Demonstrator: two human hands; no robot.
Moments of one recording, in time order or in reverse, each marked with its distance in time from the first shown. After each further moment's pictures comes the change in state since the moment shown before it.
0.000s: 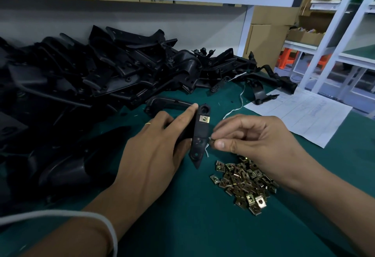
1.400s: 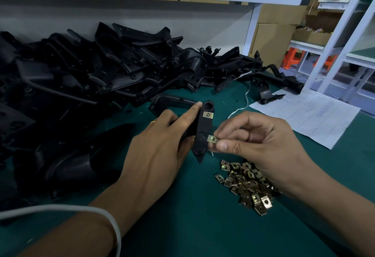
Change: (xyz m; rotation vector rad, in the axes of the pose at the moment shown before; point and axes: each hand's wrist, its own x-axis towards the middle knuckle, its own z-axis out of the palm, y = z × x) left_hand -0.001 -0.002 0.000 -0.056 0.001 0.016; right_hand -0.003 0.001 0.013 0.140 -0.016 -0.059
